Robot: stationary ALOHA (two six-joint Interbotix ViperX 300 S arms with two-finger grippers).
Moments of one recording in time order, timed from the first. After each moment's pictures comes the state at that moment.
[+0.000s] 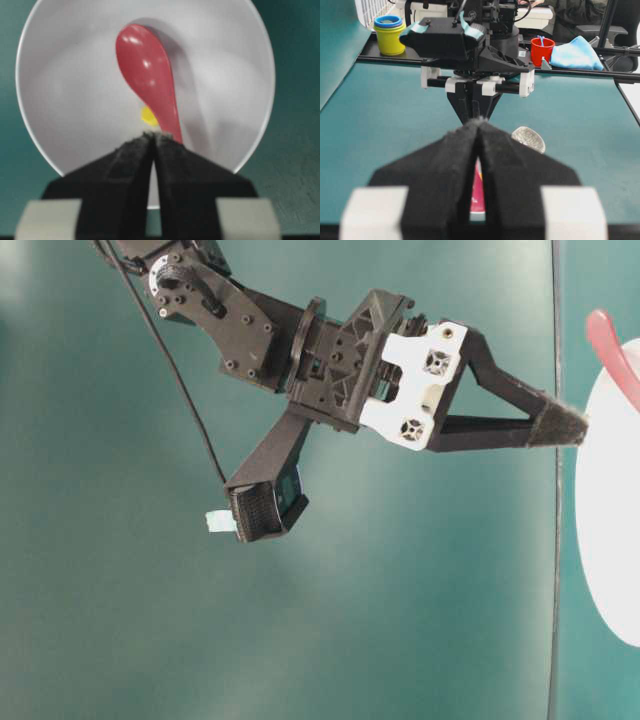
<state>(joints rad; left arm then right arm) 0.05 -1.10 1.19 0.01 -0.13 -0.04 -0.11 0.09 0.33 0.17 0.71 0.13</state>
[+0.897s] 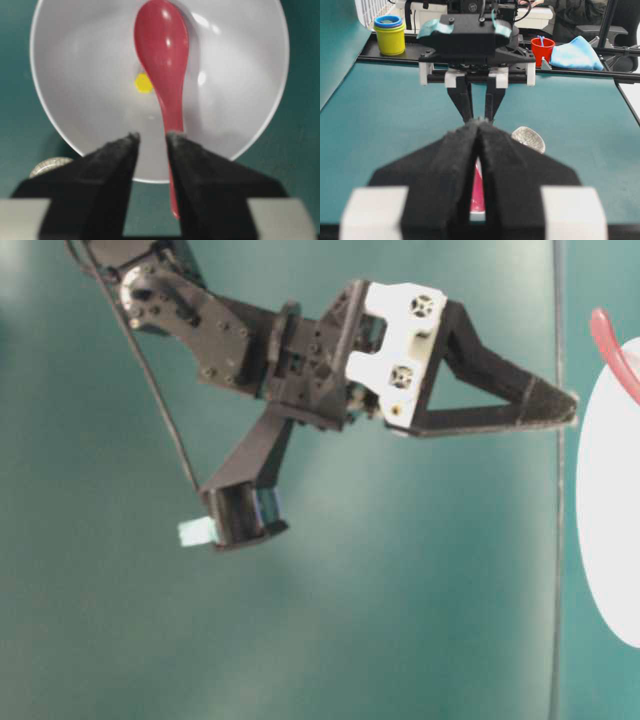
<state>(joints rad) 0.05 -1.10 1.19 0.01 -0.13 -0.04 -0.11 0.08 0.27 0.14 0.83 -0.12</state>
